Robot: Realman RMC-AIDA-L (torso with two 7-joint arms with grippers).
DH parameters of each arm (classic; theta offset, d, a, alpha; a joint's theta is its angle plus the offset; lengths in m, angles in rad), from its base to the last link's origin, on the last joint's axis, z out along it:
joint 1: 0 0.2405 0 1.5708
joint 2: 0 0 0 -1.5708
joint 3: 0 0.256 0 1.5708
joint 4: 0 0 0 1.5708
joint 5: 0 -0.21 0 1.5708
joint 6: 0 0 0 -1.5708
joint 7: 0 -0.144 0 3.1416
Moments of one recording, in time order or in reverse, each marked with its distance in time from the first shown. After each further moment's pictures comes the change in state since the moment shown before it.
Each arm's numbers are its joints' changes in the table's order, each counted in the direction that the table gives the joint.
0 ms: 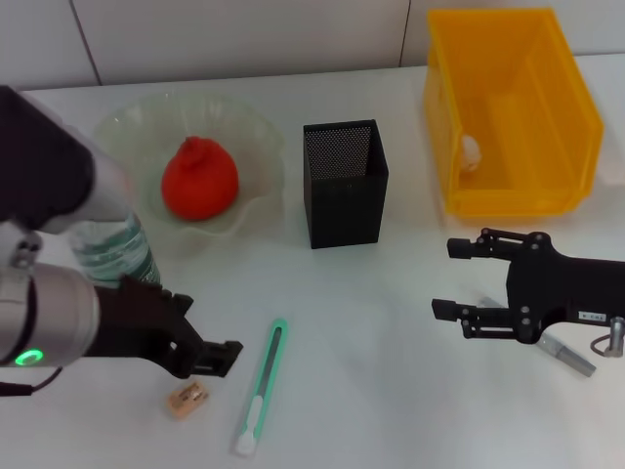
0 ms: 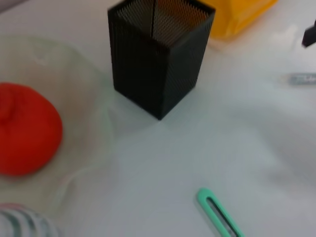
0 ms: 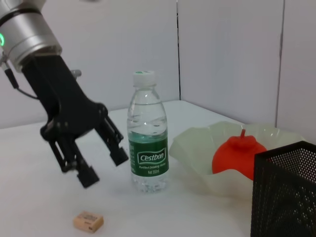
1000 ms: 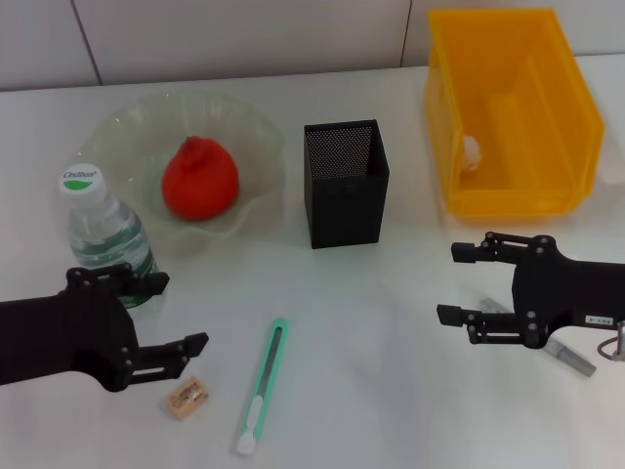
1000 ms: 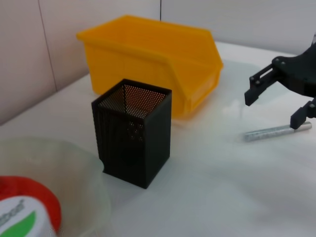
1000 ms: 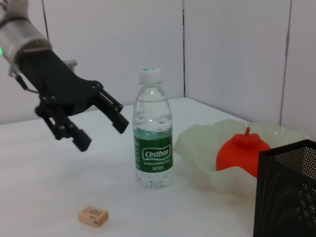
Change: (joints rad) left arm 0.219 -0.002 -0.302 0.169 0.531 -0.074 -0.804; right arm -0.010 0.003 -0.003 0.025 0.009 -0.017 -0.005
